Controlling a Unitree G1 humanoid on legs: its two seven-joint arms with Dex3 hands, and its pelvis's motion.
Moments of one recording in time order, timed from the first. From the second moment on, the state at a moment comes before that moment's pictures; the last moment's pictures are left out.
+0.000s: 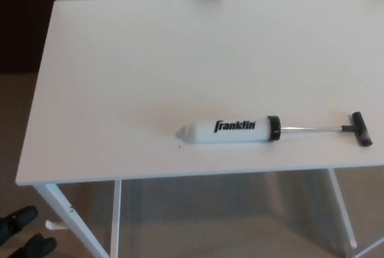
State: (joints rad) left_arm 0.23 0.28 0.35 0.35 -0.34 0.11 -0.30; right_arm 0.35 -0.23 -0.34 0.42 0.16 -0.19 0.17
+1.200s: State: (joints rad) left_arm 0.59 0.33 0.82 0.01 -0.57 0.34 -0.30; right_arm 0.63 -0.20 -0.53 0.10 0.29 -0.21 0.19
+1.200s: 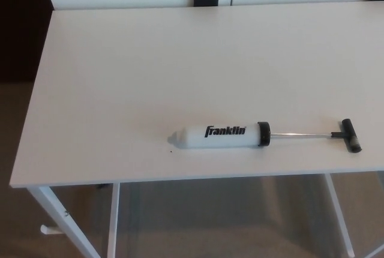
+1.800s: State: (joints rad) left_arm 0.30 0.53 0.86 -0.41 -0.62 0.34 -0.20; right_arm 0.71 -0.15 -0.55 -0.20 0.35 -0.21 0.19
